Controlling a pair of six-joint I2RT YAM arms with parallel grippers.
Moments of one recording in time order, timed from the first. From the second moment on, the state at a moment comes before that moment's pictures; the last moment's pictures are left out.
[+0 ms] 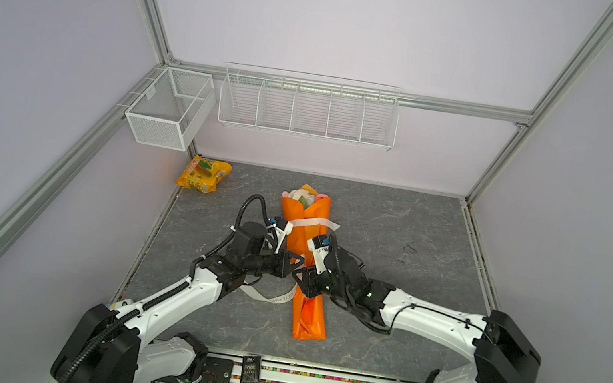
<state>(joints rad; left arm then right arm) -0.53 1.15 0.63 -0.02 0.53 -0.52 1.02 1.54 0.92 0.05 -0.02 0.57</state>
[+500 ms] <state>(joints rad) -0.53 1.15 0.66 -0.06 0.52 -0.53 1.04 1.54 0.91 0.09 0.03 0.57</state>
